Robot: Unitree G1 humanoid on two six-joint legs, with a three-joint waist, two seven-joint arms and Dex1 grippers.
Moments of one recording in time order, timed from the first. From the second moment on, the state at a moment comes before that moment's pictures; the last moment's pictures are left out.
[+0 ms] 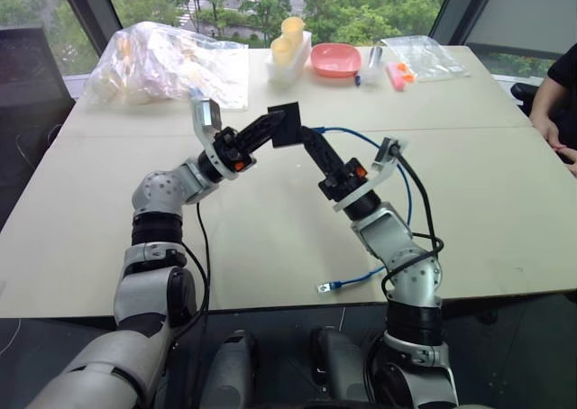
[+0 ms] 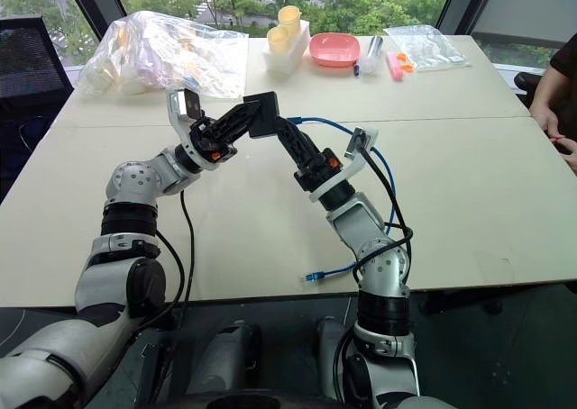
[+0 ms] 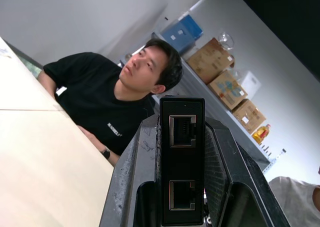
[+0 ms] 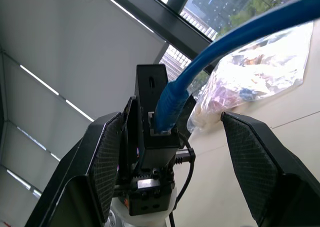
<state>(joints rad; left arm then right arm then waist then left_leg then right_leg) -0.90 0.22 0.35 0.61 -0.85 0.93 -1.10 -0.39 0.10 -0.17 -0.21 1.02 0.62 0.27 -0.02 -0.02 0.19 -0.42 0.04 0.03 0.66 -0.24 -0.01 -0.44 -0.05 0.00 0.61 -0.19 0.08</state>
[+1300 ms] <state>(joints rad) -0.87 0.34 0.25 0.61 -0.67 0.70 -1.06 -0.41 -0.03 -0.32 -0.10 0.97 0.50 0.14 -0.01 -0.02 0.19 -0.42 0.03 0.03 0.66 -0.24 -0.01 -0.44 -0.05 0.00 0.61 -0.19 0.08</state>
